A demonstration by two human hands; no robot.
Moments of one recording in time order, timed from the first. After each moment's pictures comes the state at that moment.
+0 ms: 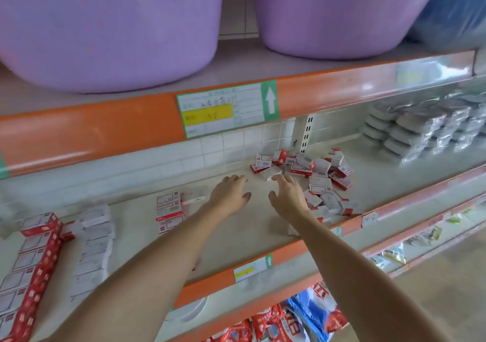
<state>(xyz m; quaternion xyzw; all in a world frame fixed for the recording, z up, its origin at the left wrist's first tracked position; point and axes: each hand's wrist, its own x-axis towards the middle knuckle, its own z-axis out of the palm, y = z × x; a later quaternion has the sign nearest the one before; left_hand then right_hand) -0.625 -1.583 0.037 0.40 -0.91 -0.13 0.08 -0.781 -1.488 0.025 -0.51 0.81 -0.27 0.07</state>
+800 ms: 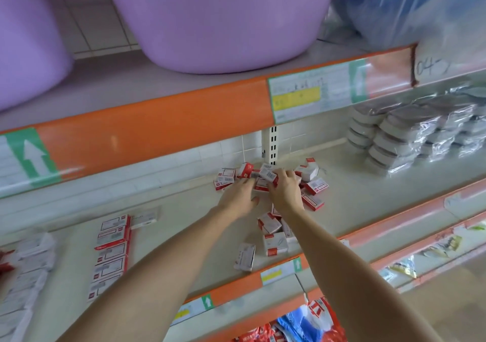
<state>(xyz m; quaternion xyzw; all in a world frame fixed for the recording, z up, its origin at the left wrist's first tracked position) -0.798 -1.578 0.023 0.38 -0.91 -0.15 0.10 -0.933 -1.516 0.016 -0.45 0.81 -0.36 0.10</state>
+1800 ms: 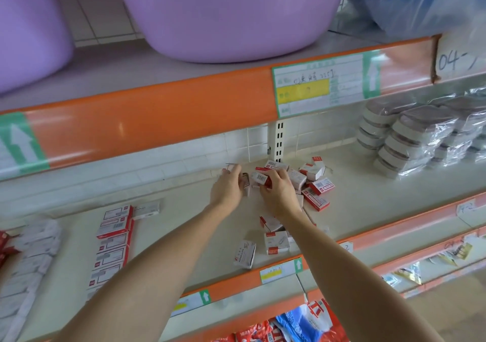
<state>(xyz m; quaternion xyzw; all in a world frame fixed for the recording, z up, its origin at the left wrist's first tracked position) -0.779 -1.598 0.012 0.48 -0.84 -0.15 0.23 -0.920 -1.517 0.003 -0.55 0.74 -0.38 0.10</state>
